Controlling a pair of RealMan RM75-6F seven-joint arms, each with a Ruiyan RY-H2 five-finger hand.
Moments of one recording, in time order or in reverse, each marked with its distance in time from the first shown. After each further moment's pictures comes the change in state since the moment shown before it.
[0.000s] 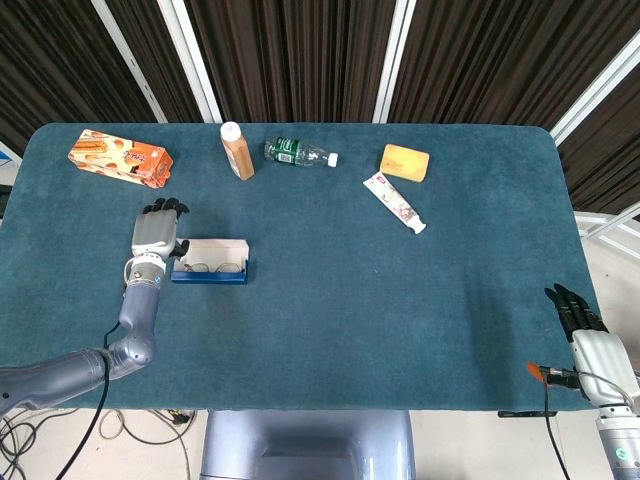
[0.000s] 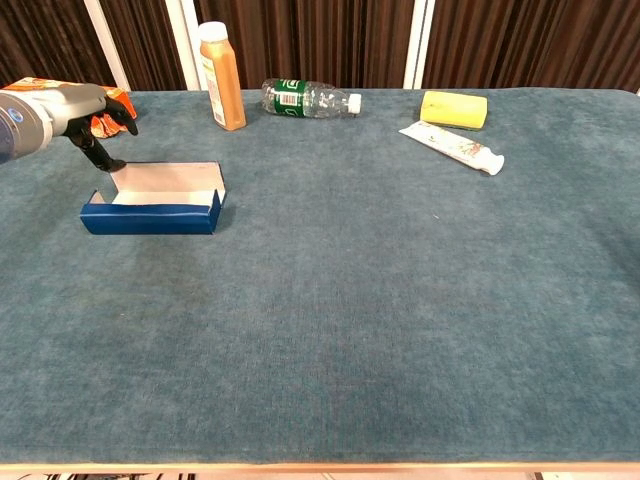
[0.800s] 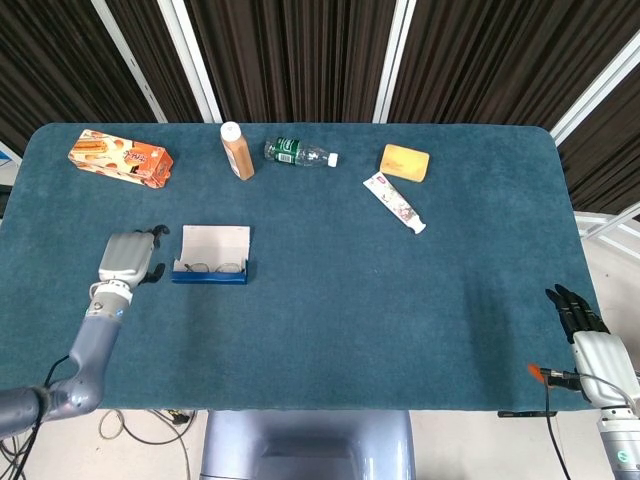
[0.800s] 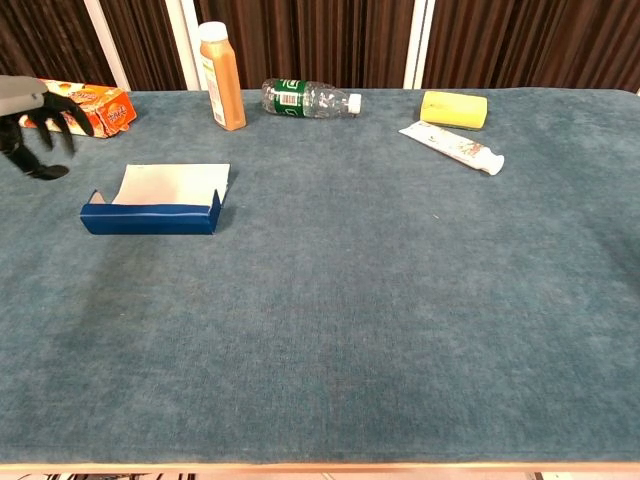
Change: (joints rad) left arm 0.173 0.270 0.113 -0.398 0.280 0.097 -0.020; right arm -0.006 0.001 -0.003 0.002 -0.016 0.014 -0.004
